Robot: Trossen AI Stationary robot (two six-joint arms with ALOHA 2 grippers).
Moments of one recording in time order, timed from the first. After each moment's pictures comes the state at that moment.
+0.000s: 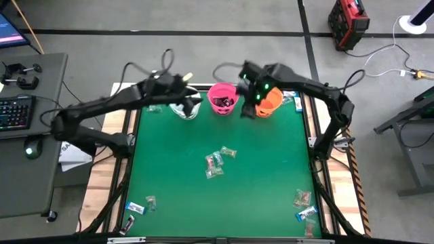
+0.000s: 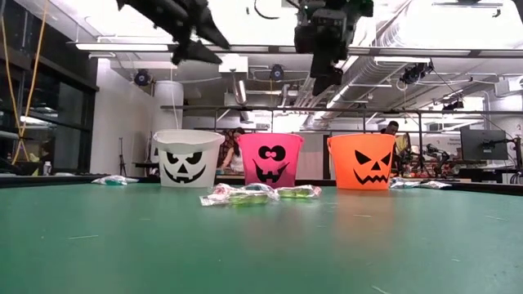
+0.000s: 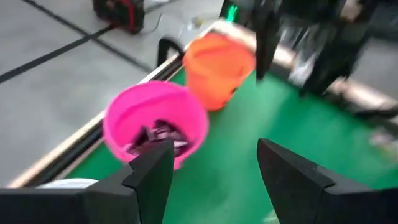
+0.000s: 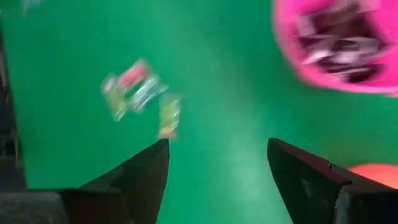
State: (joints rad) left arm 0.43 1.22 1.07 -0.32 0.04 -0.22; right arm -0.47 1.74 1.70 -1.18 -0.38 -0.11
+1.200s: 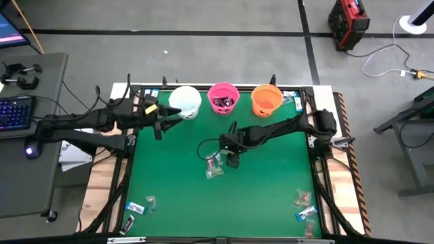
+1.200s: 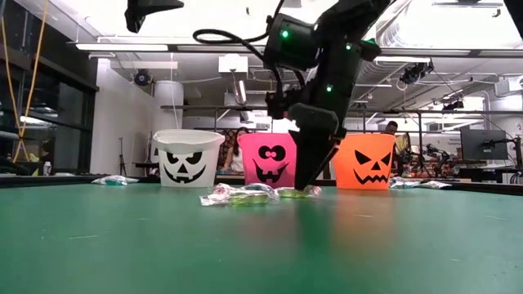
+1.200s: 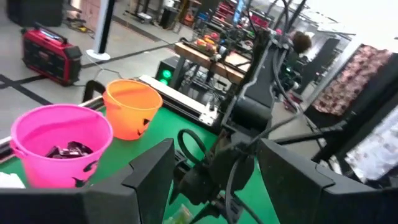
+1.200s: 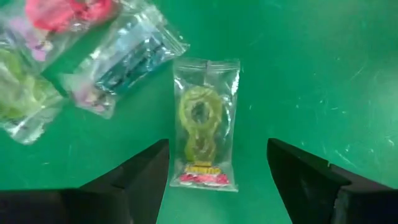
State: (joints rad) left arm 0.06 0.75 0.78 -0.16 -0.17 -0.42; right arm 0.02 1.93 1.26 -0.58 0.10 0.31
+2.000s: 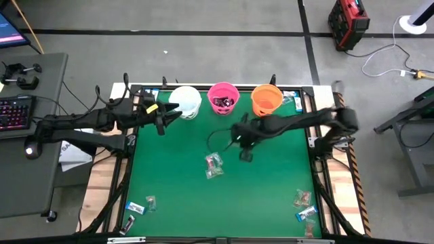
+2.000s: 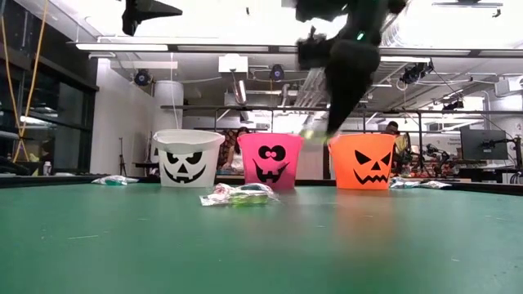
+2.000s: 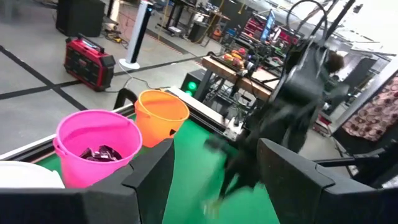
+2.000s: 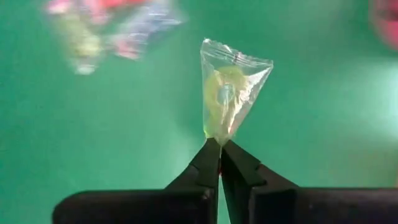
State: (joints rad) left arm 0.06 0.75 0.78 -0.16 -0.30 -0.45; right arm -0.01 1.68 1.26 -0.81 0.07 0.16
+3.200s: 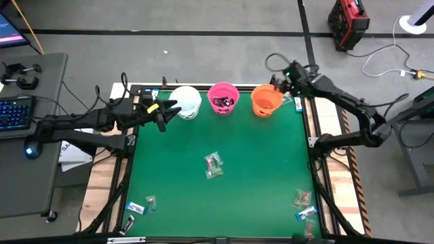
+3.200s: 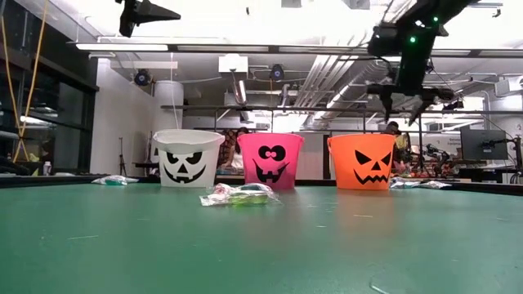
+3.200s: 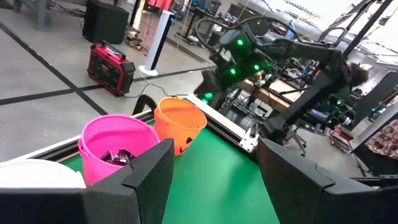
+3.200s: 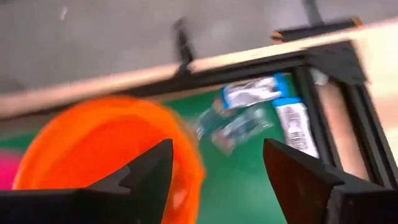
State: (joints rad) left arm 0.07 0.75 0.78 -0.16 -0.38 -0.47; right arm -0.86 1.26 1.03 -0.85 0.33 0.81
